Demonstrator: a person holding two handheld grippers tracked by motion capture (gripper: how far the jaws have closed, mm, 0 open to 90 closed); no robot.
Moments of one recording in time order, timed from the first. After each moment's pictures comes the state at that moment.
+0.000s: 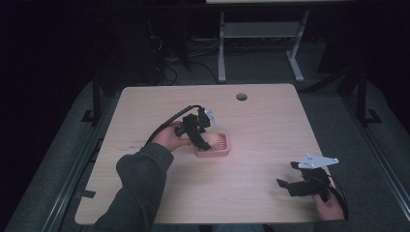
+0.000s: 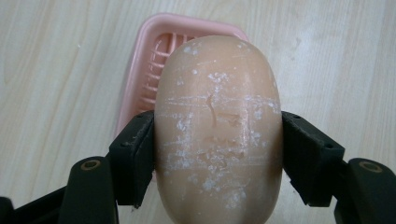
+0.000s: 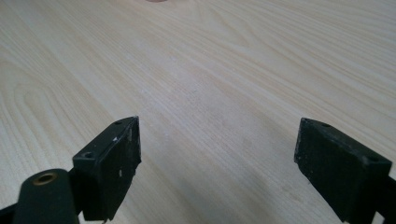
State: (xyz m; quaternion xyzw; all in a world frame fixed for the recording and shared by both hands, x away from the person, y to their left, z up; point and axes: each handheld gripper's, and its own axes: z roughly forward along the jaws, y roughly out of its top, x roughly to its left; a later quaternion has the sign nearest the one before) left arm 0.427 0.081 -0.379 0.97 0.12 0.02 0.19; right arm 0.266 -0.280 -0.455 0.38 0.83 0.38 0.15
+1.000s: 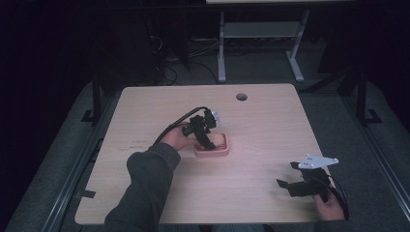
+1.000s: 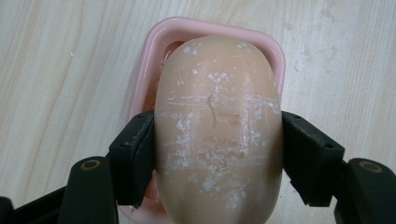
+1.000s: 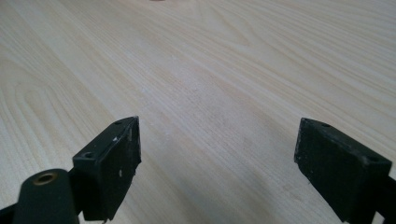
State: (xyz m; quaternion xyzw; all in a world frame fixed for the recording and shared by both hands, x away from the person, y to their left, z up) left arm 0.445 0.064 -0.406 0.98 0.12 0.01 0.18; right arm 0.265 -0.279 -0.456 0.38 0.83 0.38 0.15
